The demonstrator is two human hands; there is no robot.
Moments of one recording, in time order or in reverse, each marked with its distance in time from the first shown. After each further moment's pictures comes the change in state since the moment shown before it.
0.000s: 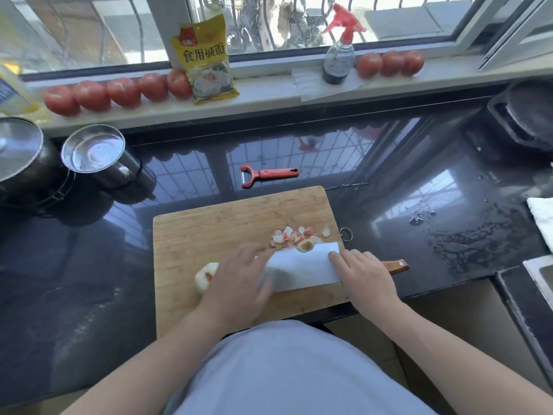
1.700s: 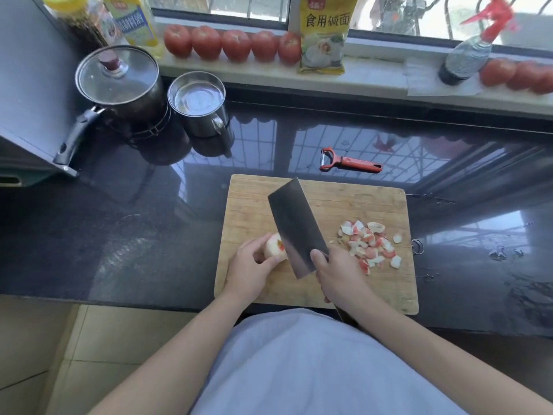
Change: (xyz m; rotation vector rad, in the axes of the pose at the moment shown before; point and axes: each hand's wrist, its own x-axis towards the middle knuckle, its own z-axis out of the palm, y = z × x) left_hand -0.066 -0.070 0.008 -0.785 0.217 -0.840; right_hand 0.075 -0.162 -0.069 0.962 -0.477 0.453
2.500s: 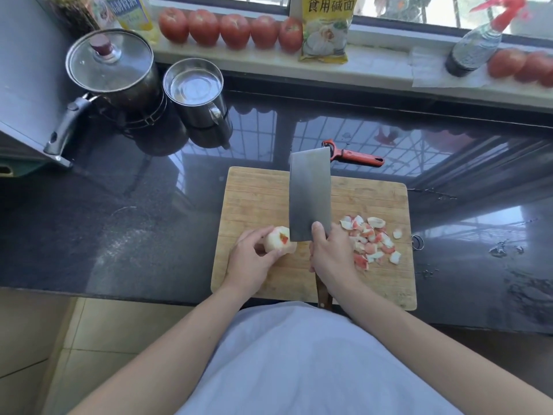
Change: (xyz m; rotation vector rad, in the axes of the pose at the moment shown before) left_hand 0.003 0.007 0.005 0.028 0.018 0.010; right_hand 0.023 -0.014 0.016 0.264 0.203 0.028
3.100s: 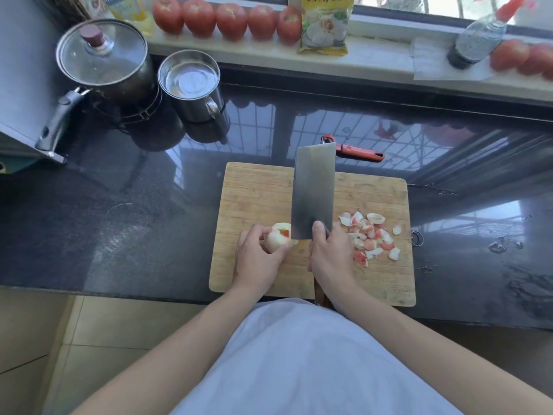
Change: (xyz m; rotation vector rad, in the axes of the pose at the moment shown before) left_hand -0.008 0.013 0.017 0.002 0.076 -0.089; right_hand -0.010 0.001 0.001 0.057 0.063 -0.004
